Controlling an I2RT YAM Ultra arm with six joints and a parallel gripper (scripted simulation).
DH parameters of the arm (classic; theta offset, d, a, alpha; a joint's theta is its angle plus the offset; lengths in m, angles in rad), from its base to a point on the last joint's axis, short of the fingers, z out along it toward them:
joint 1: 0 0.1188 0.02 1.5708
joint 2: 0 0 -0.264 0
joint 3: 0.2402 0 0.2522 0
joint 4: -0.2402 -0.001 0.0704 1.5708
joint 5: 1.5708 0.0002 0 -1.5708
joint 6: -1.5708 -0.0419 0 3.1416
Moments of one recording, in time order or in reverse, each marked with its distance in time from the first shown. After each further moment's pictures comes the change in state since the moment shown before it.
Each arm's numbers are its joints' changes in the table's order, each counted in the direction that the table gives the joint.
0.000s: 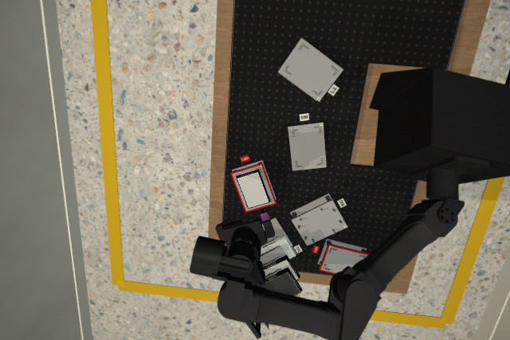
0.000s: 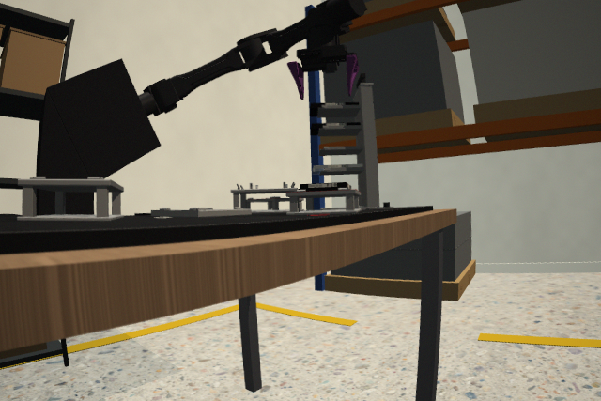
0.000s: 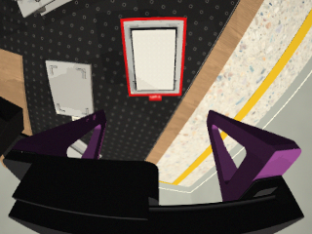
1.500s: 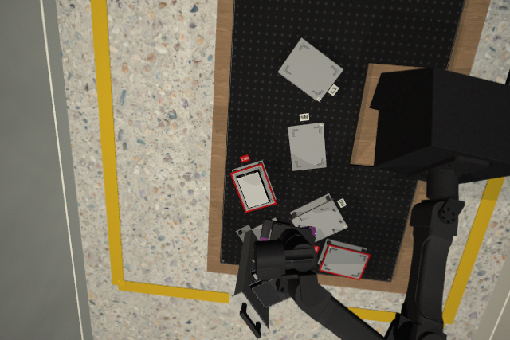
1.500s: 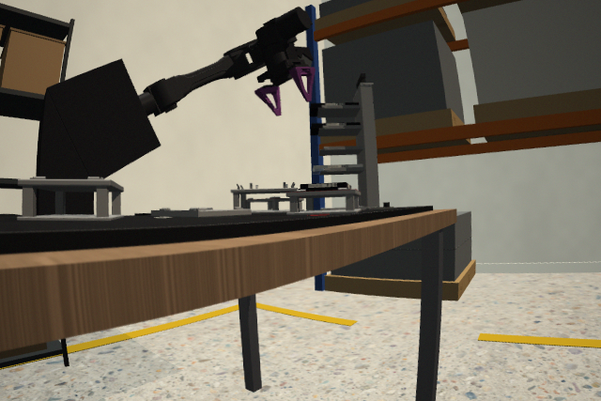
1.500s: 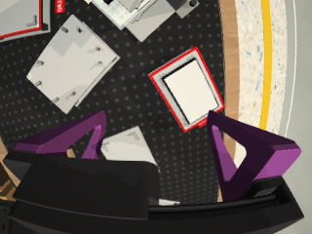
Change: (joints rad) arm -0.045 0.605 -1.036 0.691 -0.290 -0.753
